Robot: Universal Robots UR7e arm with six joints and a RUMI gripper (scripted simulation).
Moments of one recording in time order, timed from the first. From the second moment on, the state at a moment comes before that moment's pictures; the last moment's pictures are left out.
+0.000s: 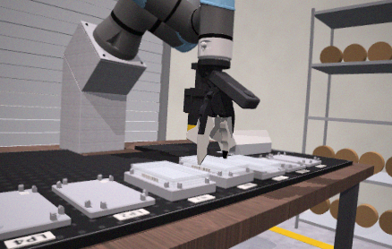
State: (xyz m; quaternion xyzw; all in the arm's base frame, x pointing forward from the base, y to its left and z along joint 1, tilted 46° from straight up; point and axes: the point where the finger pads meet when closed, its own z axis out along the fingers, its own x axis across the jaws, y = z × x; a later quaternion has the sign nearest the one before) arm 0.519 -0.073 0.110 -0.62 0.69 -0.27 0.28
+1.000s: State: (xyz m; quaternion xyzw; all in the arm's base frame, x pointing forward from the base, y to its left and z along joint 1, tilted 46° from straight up) arm 0.519 -0.073 0.110 -0.62 0.69 -0.27 0.28
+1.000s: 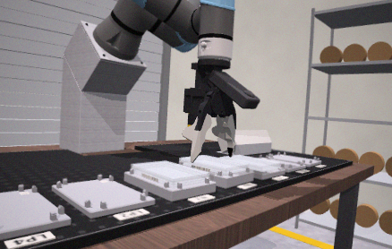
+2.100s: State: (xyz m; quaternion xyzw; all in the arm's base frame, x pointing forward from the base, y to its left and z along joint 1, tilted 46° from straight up) arm 0.513 -0.073 0.116 -0.61 0.69 -0.27 0.28
